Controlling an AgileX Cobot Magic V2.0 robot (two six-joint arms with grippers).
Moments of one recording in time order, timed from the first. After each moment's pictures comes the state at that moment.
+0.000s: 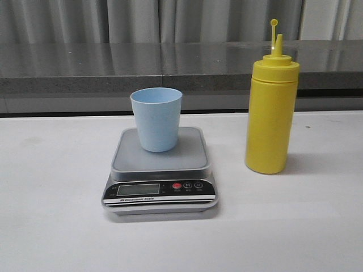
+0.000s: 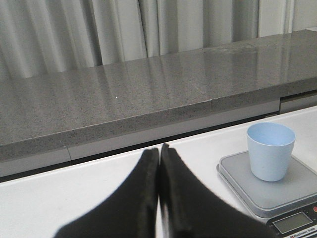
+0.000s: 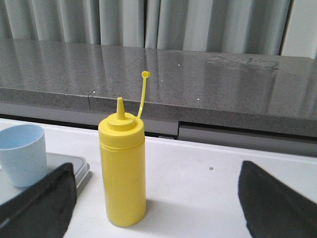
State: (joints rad) left arm -0.22 0.16 -0.35 -0.05 0.31 0.10; right arm 0.23 0.37 -0.19 0.01 -0.08 0.04
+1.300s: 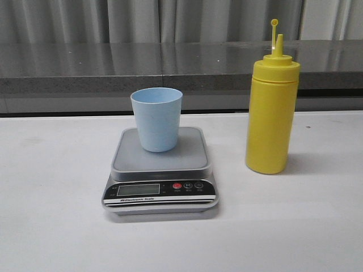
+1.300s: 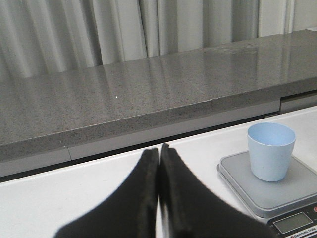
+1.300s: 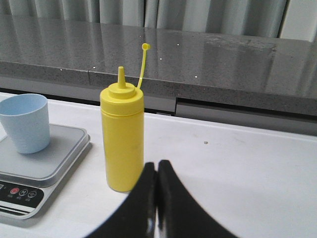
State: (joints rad) left arm -0.22 0.16 -0.35 -0.05 0.31 0.10; right arm 0.23 0.18 -0.19 -0.01 0.18 0.04
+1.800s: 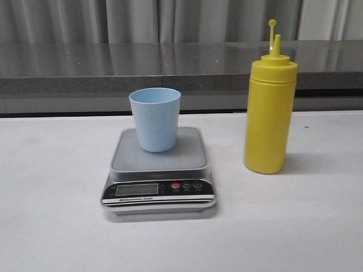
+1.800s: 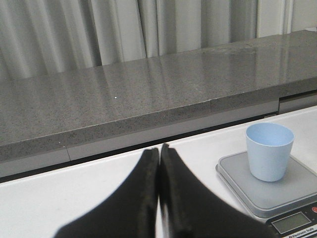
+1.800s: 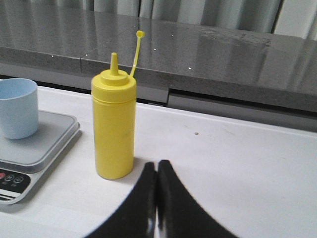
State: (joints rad) left arm -0.22 0.16 -0.35 -0.05 0.31 0.10; right arm 0.20 0.18 -0.18 -0.06 0.20 0.04
